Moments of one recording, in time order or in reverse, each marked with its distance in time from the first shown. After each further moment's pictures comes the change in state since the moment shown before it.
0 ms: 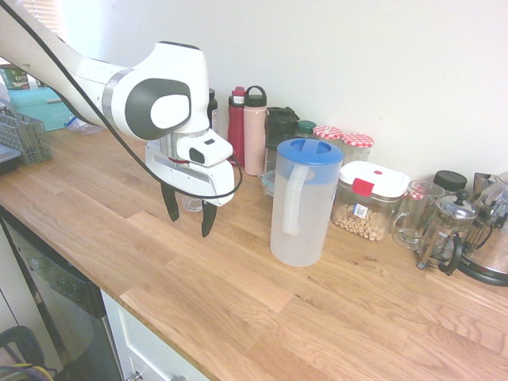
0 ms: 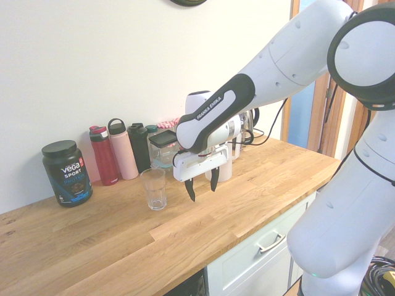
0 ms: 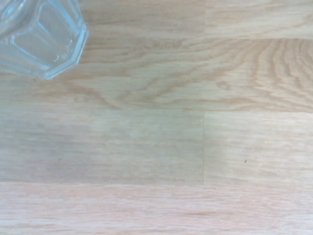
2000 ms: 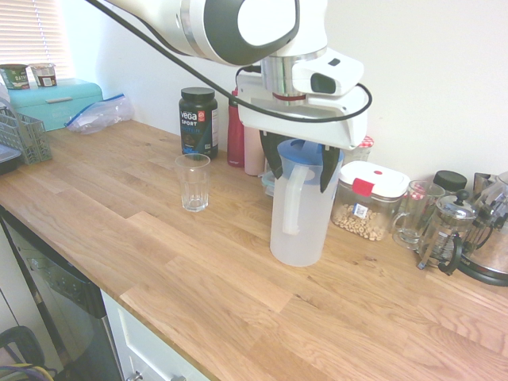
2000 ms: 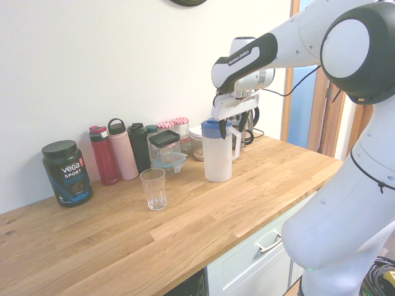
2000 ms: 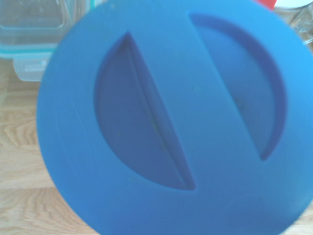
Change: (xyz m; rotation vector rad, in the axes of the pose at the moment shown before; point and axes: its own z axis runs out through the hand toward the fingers) arm 0.161 0.109 -0.137 0.100 0.213 0.044
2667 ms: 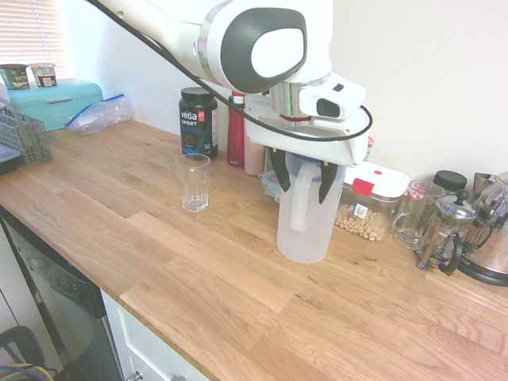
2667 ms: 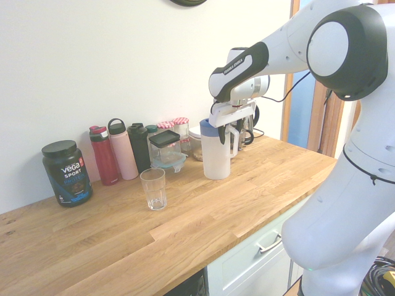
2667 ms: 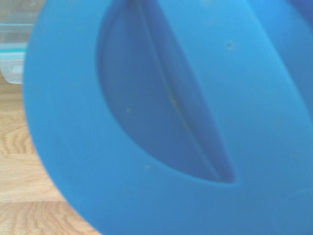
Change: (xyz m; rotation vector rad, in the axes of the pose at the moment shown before) arm 0.005 -0.008 0.028 0.006 -0.006 -0.007
